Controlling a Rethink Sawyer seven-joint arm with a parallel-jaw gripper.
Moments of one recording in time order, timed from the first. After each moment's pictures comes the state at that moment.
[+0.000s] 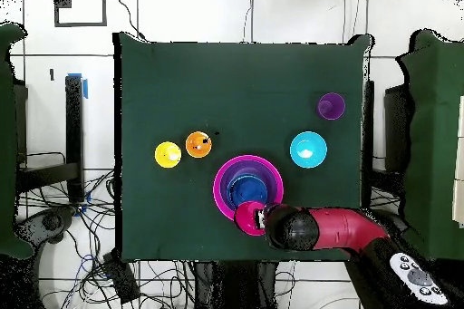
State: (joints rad) arm -0.84 -0.69 0.36 2.08 -0.59 0.45 1.63
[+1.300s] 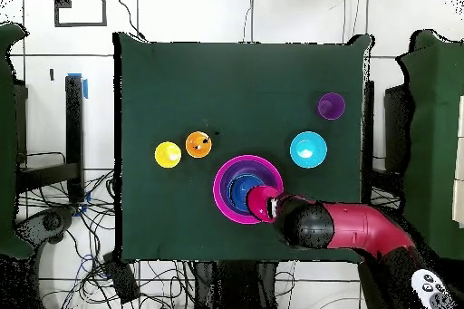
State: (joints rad) arm -0.84 -0.86 0.38 2.07 -0.51 0.51 1.63
